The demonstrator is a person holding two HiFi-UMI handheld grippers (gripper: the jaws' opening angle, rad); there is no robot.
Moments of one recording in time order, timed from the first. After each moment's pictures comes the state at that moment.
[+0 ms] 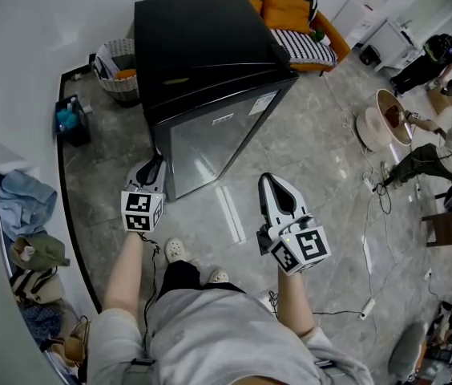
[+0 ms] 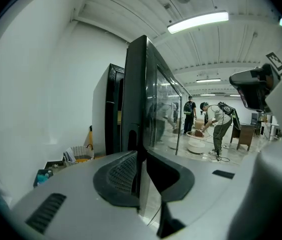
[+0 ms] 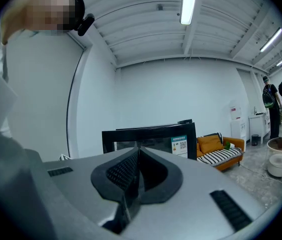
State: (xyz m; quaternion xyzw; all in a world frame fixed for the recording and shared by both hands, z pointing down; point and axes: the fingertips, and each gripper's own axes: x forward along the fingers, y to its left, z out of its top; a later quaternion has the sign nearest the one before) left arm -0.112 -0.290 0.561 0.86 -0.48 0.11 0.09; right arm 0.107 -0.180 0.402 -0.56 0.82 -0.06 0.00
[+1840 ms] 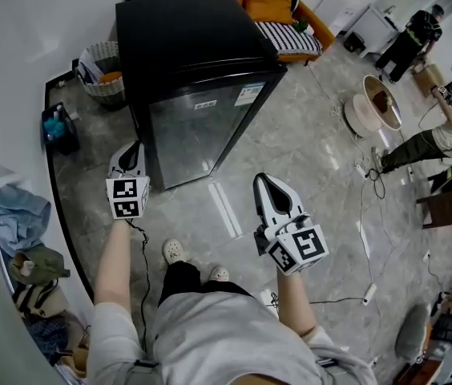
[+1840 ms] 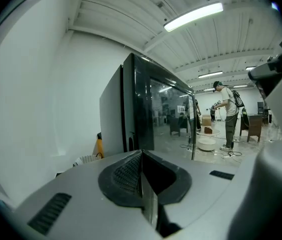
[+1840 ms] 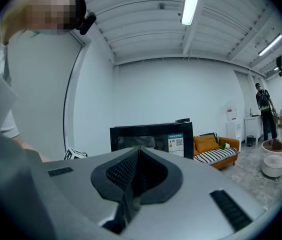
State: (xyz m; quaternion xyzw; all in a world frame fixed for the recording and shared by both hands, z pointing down) left arm -0.140 -0.340 0.545 0.85 -0.52 0.12 0.05; right arm 0.105 -0.171 0.405 -0.58 0.81 -0.06 -0.01
